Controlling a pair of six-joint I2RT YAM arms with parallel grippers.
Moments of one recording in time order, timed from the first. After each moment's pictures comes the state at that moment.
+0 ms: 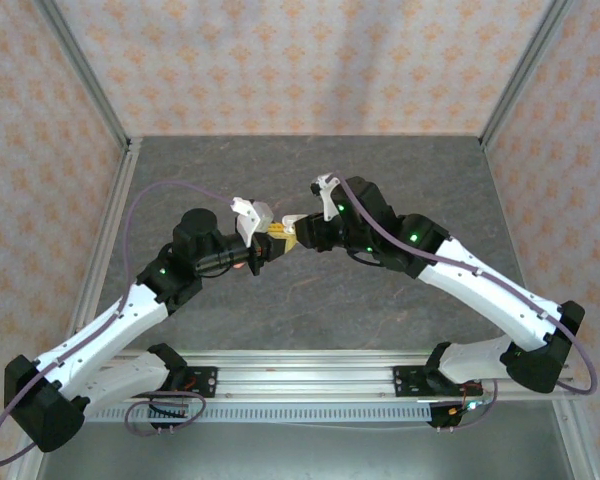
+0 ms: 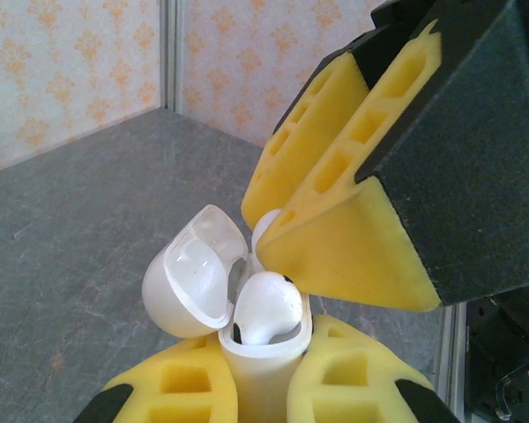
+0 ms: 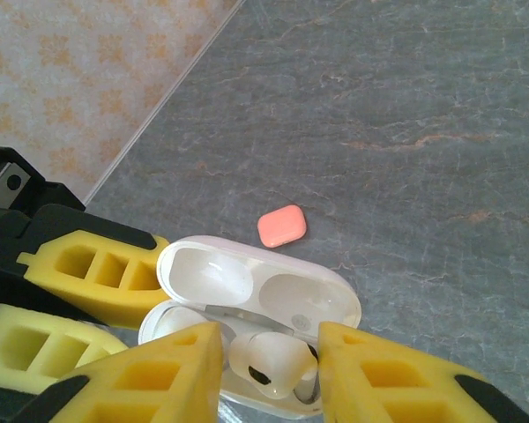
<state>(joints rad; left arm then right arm) -0.58 0.97 0.79 -0.04 0.47 -0.07 0.91 1.28 1.39 -0.71 -0.01 0.45</state>
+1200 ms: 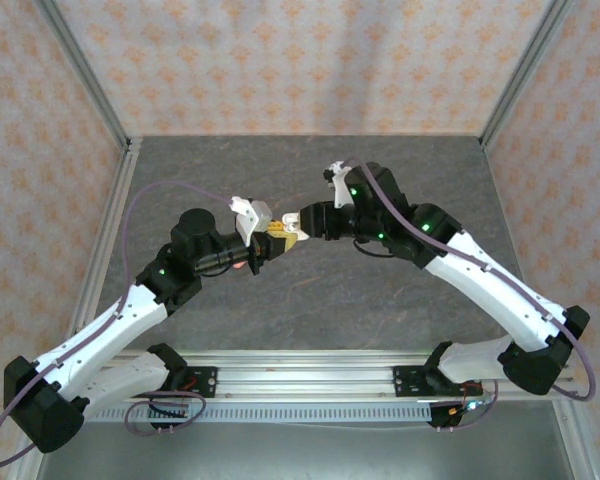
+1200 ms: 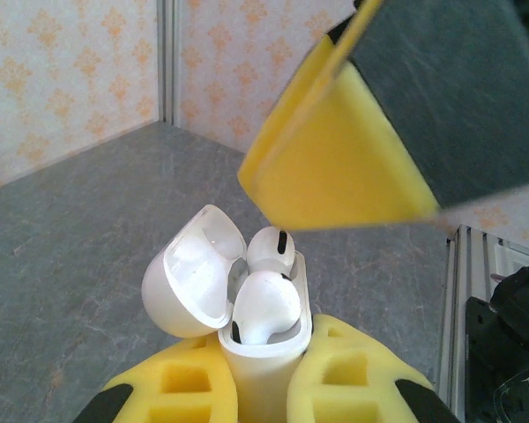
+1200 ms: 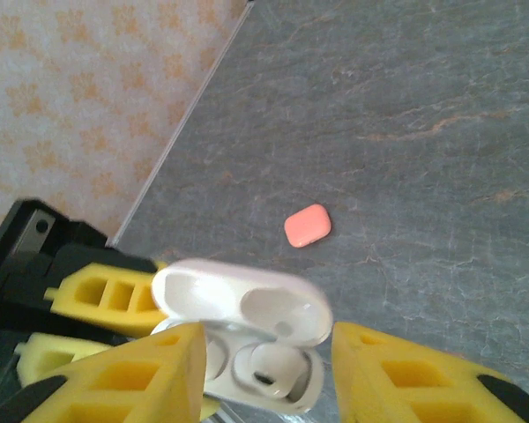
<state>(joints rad) -0.58 0.96 0.79 -0.01 0.48 -0.07 0.80 1.28 1.46 -0.75 -0.13 0.55</state>
